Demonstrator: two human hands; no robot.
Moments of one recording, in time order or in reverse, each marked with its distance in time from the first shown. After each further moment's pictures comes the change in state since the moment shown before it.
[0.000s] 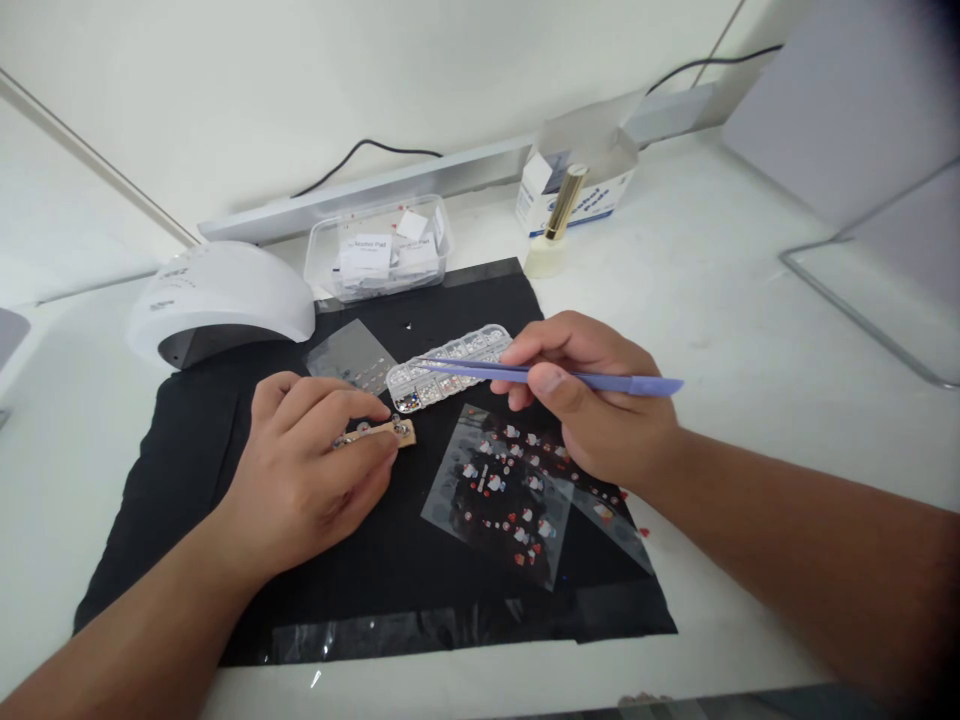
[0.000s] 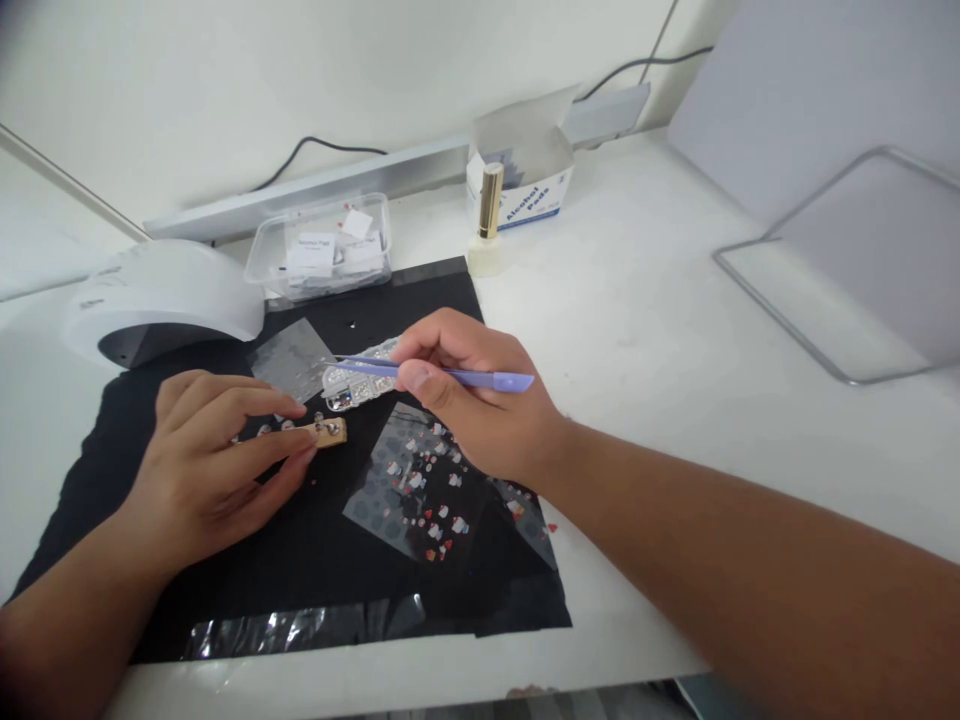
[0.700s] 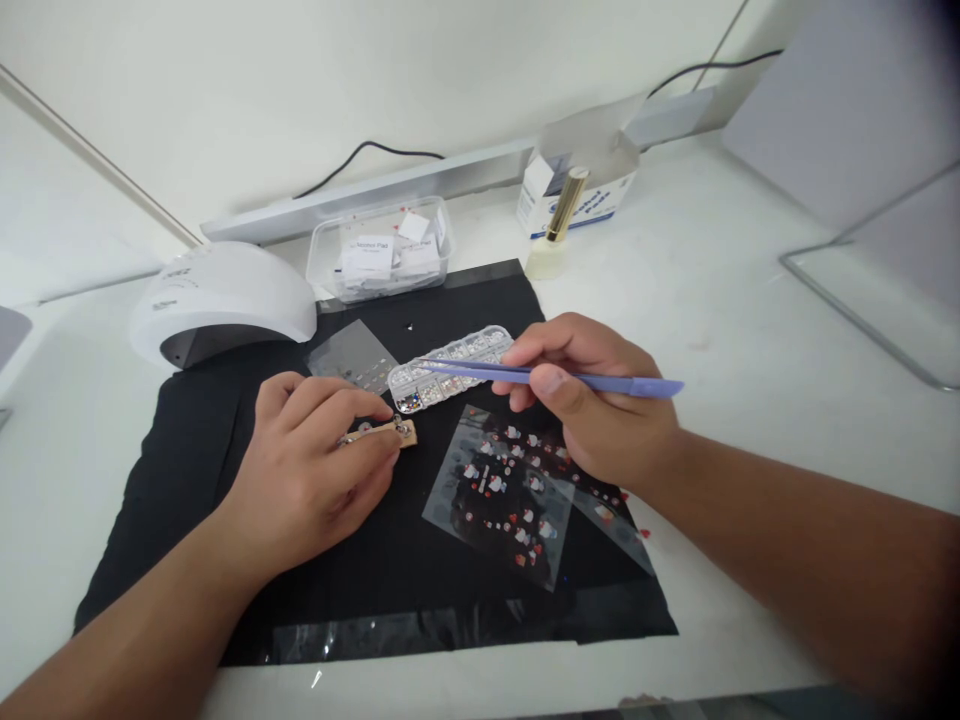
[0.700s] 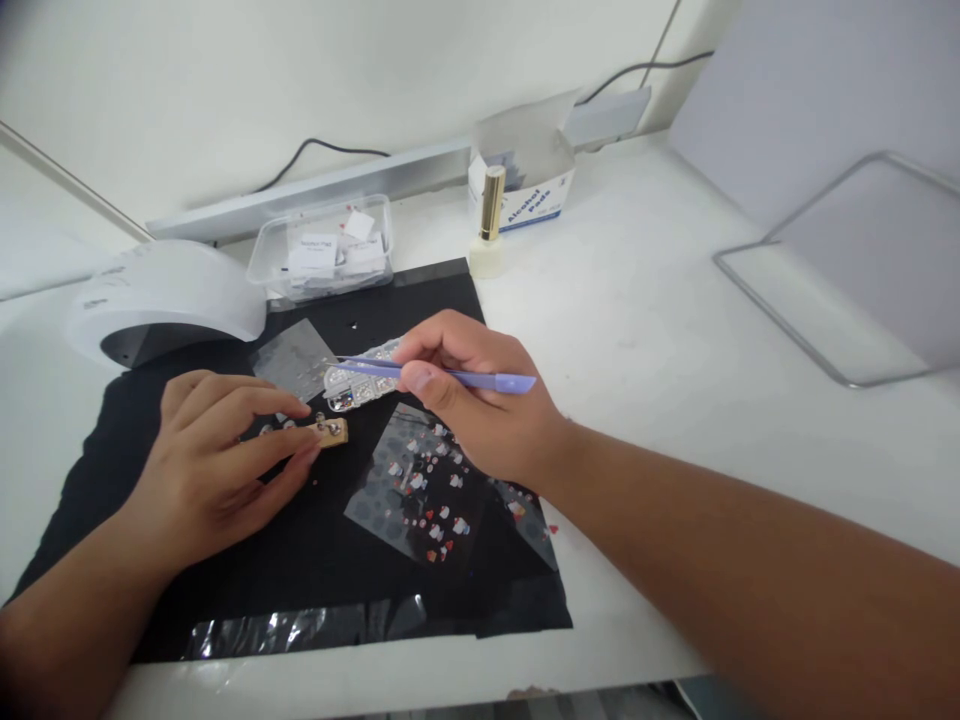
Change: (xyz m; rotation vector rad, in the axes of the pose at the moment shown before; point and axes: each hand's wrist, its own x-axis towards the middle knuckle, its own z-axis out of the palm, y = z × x) left_hand 0.001 0.002 -0.001 -0.005 -0.032 -0.012; right_hand 0.000 0.000 0.000 0.021 -0.004 -0.021
